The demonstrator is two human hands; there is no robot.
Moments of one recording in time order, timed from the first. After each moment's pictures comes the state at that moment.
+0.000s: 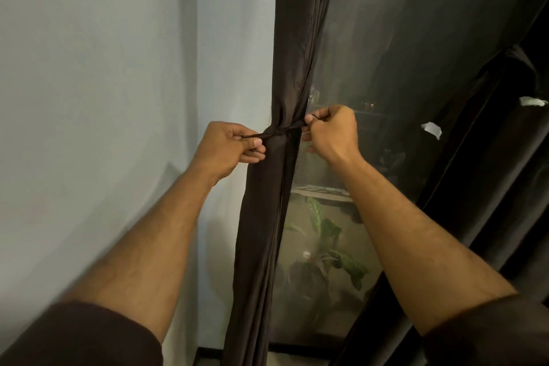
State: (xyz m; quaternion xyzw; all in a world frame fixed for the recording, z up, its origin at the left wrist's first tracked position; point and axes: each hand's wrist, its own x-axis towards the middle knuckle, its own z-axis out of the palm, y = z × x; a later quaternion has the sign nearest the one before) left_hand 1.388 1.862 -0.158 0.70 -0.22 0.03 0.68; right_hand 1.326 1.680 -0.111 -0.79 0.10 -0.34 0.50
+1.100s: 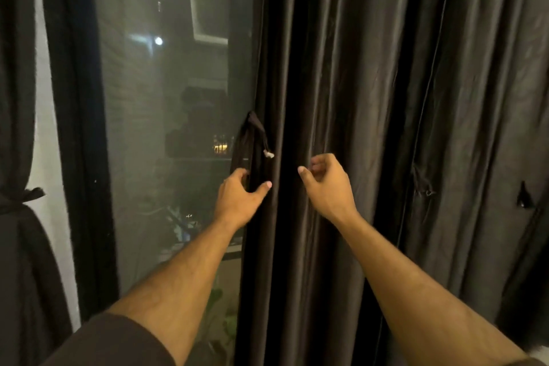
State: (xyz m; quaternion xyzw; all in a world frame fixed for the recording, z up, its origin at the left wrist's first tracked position) left_hand 1.267 1.436 -0.117 0.76 -0.31 0.10 0.56; right_hand 1.123 1.304 -0.084 -0.80 0.18 -0.48 0.32
